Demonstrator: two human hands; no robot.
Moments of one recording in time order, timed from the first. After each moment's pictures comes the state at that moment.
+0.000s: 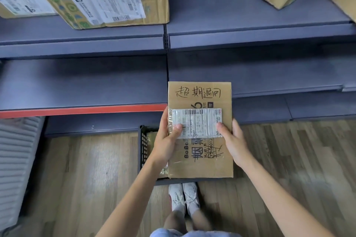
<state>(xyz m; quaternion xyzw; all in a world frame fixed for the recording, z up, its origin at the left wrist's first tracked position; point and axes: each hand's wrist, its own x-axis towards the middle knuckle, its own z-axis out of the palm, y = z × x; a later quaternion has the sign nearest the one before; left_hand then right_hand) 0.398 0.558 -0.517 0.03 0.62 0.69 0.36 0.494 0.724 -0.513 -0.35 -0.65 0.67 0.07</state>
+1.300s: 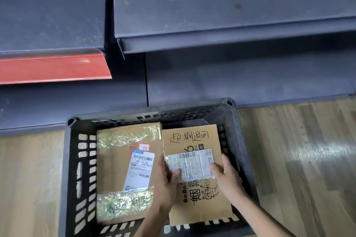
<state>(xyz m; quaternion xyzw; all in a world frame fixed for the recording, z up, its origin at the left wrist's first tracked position) 0.438 0.609 -1.007 -0.04 0.72 0.59 0.37 0.507 0.762 -0.982 -0.51 -0.69 0.47 -0.19</state>
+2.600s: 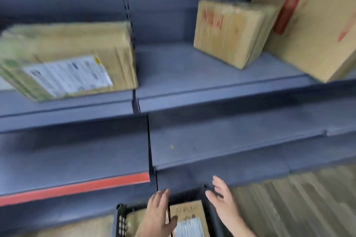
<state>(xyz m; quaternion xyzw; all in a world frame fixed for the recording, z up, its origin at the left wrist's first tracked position) 0.363 0.589 -0.634 0.41 0.87 0.21 0.16 0.474 0.769 -0.603 -0.43 -0.68 0.59 0.05</state>
